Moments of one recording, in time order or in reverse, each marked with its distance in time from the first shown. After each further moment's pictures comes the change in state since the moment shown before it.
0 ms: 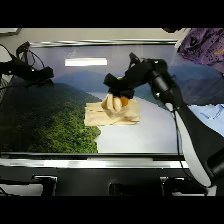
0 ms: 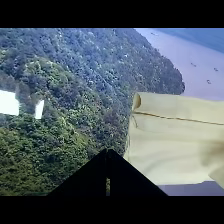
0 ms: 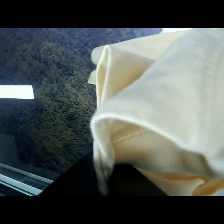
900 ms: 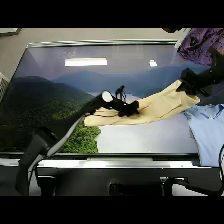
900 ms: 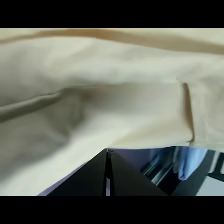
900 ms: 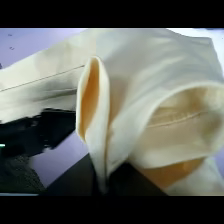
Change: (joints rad) left arm -0.639 -0.508 -0.002 -0.674 0.550 0.017; right arm -0.682 0.171 0.000 -0.019 -0.476 -0.414
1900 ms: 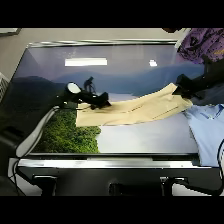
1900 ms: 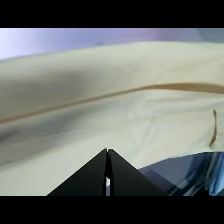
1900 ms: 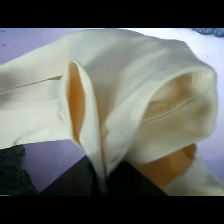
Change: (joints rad) left arm 0.234 0.225 -0.330 0.014 0.016 0.170; right arm -0.023 -0.012 -0.094 0.014 0.066 -0.070
